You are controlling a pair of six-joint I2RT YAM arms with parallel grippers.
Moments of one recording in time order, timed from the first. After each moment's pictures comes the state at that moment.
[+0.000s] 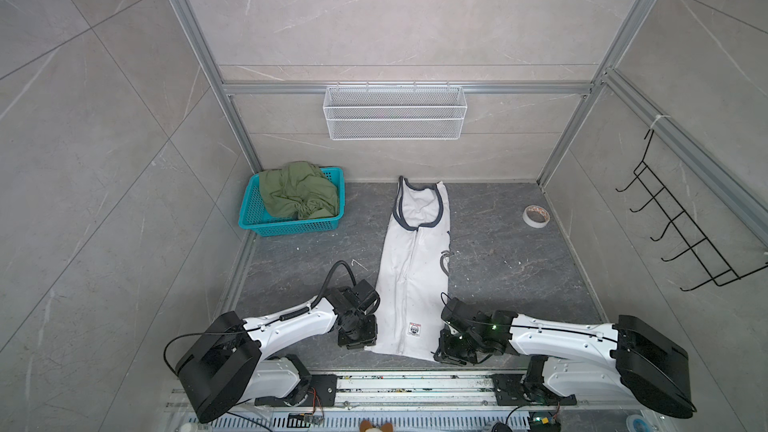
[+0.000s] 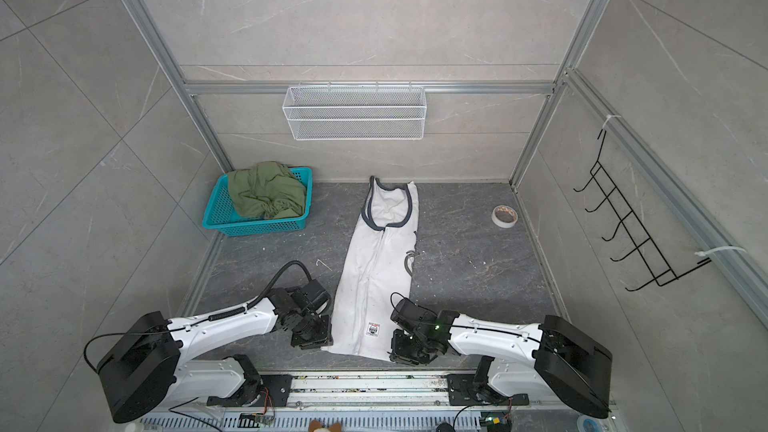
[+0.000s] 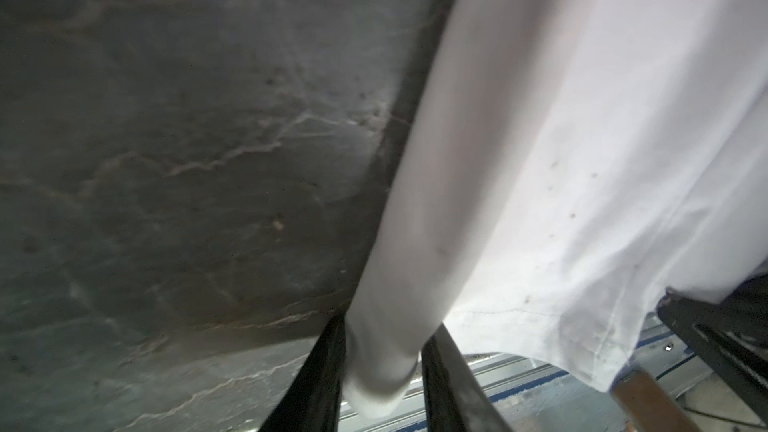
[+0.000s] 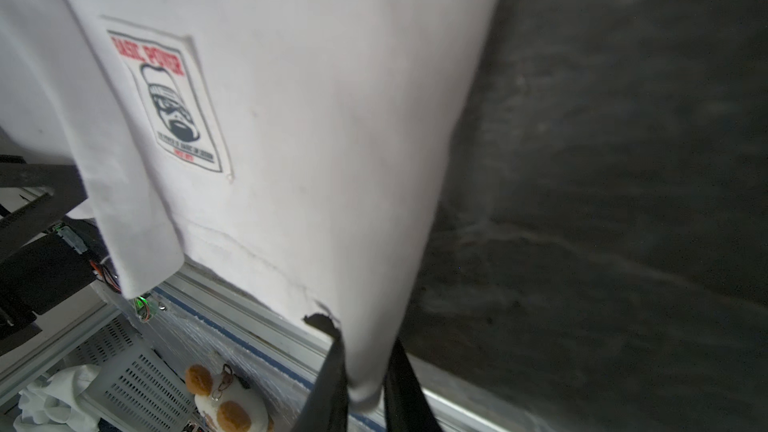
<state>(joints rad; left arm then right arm) -0.84 1.28 0.59 -0.69 0.29 -0.89 1.03 1.24 0.47 -0.38 -0.34 1.19</state>
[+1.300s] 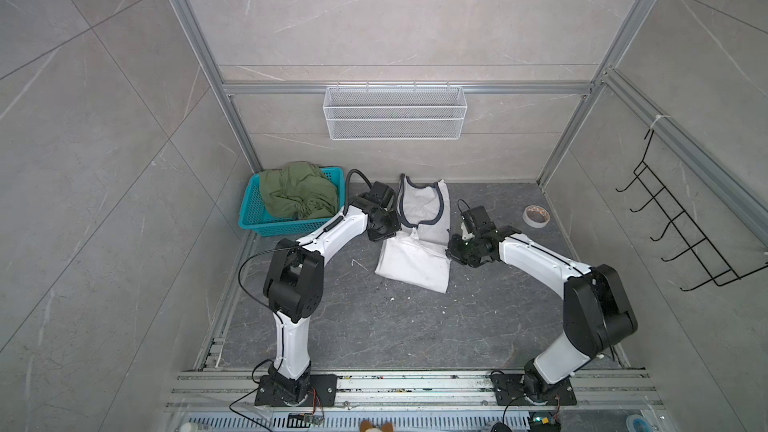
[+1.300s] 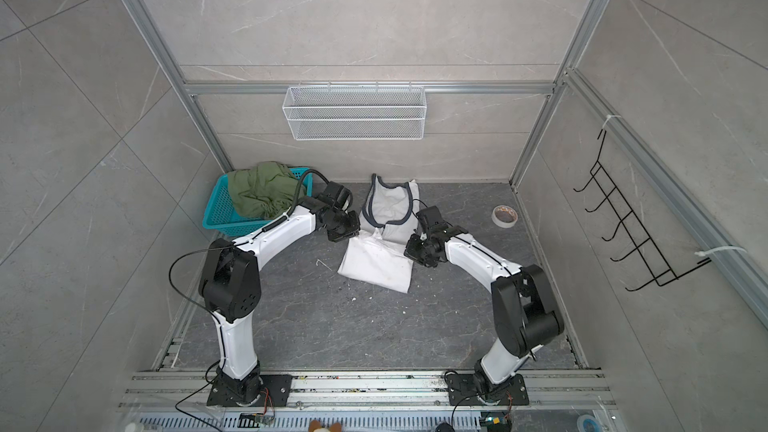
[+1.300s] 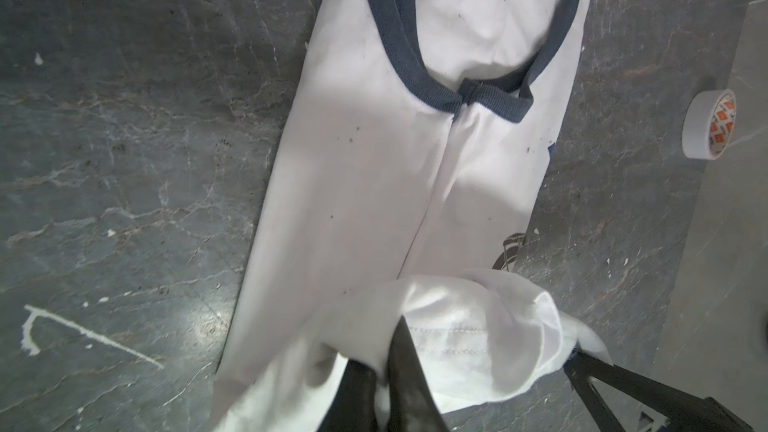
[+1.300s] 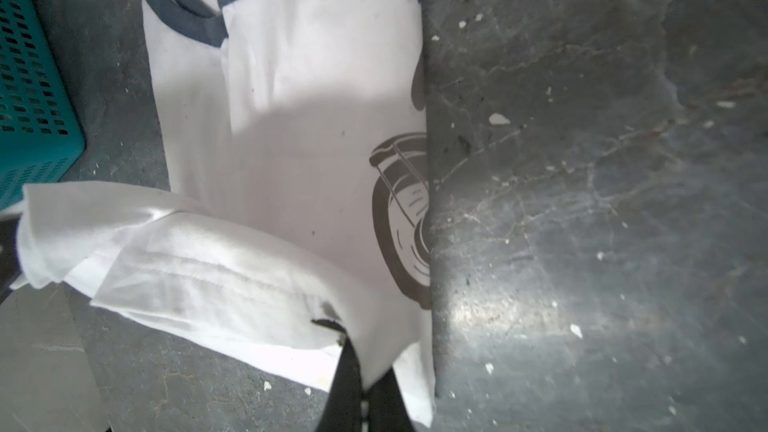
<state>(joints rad) -0.52 2.00 1.68 -0.74 0.17 -0.70 0.37 1.68 1.15 -0.53 -0.21 0.73</state>
